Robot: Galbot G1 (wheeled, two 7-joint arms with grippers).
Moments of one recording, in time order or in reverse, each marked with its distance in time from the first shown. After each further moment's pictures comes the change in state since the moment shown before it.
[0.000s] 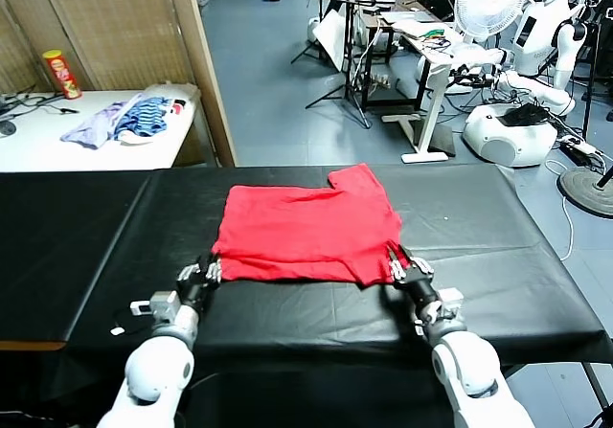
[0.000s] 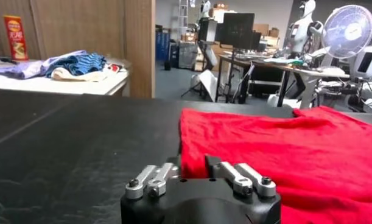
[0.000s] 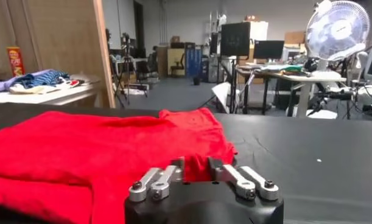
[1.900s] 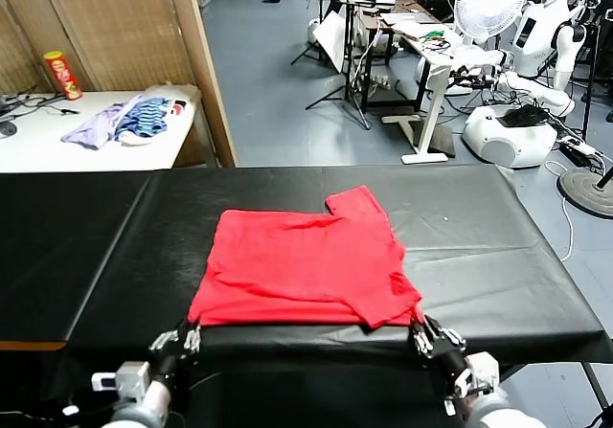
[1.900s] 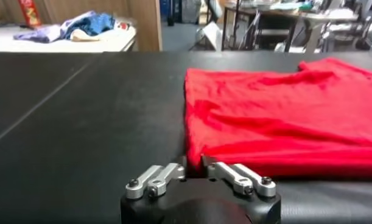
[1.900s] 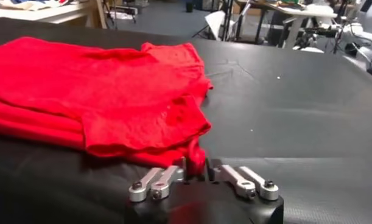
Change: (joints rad) left arm 0.441 0.026 -0.094 -0.371 -0.024 0.201 -0.069; right arm -0.344 -0.069 0.104 0.362 0.083 -0.308 0.085
